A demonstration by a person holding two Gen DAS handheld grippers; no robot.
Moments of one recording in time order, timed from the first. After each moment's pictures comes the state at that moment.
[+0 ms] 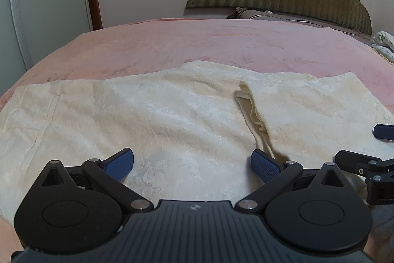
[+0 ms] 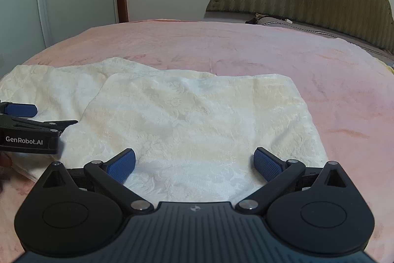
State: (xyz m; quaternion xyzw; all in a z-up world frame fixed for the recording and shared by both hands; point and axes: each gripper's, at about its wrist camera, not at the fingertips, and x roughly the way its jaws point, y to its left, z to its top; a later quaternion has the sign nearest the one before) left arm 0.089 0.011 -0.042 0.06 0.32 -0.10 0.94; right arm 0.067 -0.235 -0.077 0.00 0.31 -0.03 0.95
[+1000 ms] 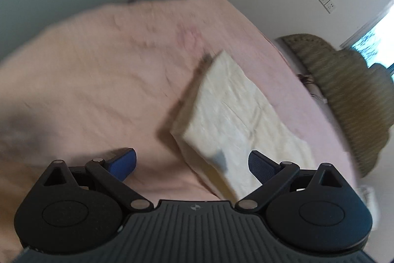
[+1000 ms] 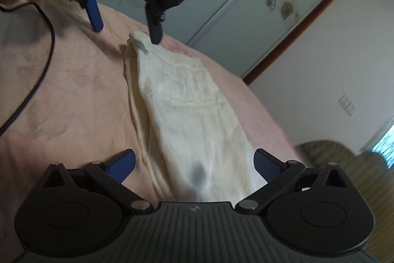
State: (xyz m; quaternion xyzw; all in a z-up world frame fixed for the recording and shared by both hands) left arm 0.053 0.307 0.005 -0.34 0.40 0.00 0.85; right arm 0.048 0.044 -0.099 -0.42 0.13 0.18 0.88
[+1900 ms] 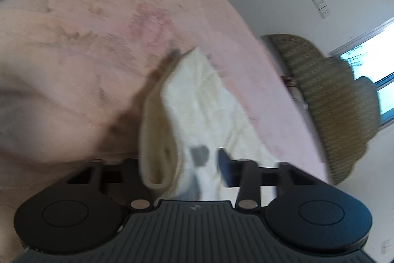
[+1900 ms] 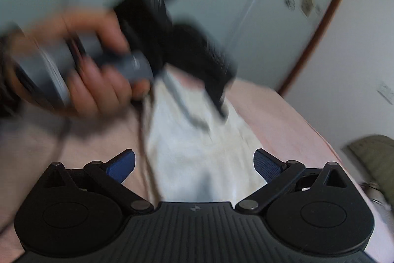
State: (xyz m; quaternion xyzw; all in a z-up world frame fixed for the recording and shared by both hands) left arm 0.146 0.280 -0.021 -0.38 0.40 -0.03 0.83; right arm 0.083 0.037 -0.040 -0.30 0.16 0.31 0.89
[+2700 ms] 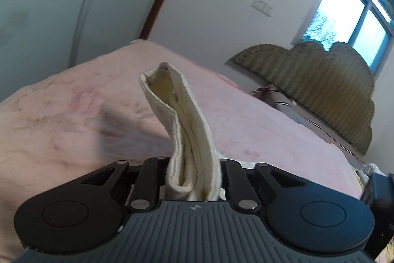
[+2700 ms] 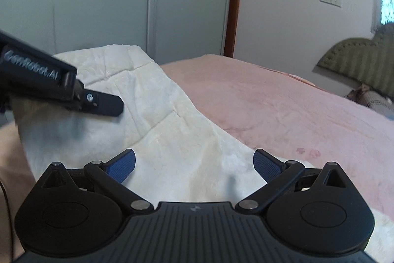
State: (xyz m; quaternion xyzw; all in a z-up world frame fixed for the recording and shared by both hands) left arm 0.085 0.175 0.063 -0.20 0.27 -0.06 0.94; right arm 0.171 -0.014 -0.025 -0.08 0.24 0.19 0.95
